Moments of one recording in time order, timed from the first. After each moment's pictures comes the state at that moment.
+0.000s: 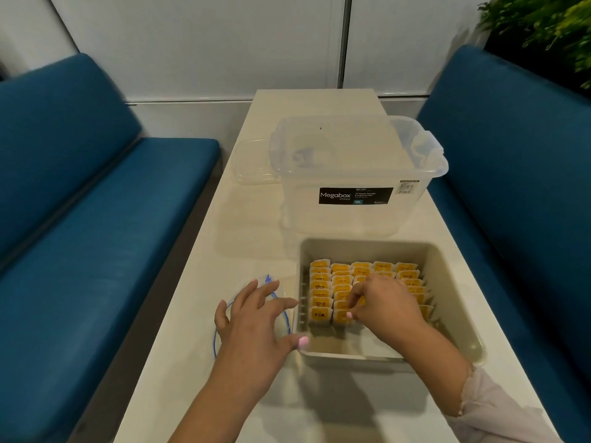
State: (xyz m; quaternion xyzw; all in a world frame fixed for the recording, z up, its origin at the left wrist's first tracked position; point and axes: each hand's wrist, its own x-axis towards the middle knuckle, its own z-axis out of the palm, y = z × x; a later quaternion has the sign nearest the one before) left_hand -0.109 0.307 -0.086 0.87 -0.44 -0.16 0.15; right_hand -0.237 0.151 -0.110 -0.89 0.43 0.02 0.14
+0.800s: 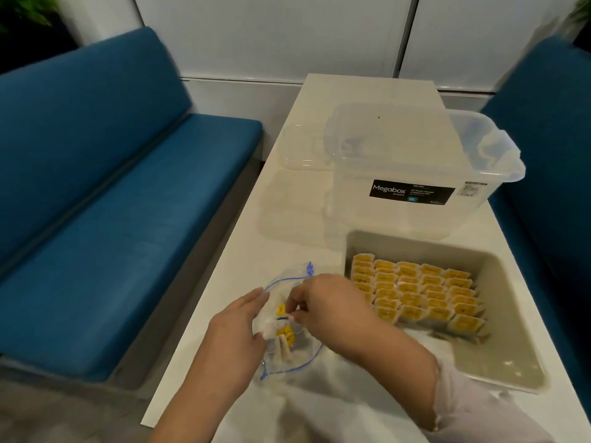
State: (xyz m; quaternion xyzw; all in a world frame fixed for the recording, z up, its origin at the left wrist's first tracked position) left_hand -0.070 0.368 -0.104 0.88 -0.36 -0.16 0.27; right_hand -0.150 0.228 -0.085 -0.96 0.18 0.02 0.22
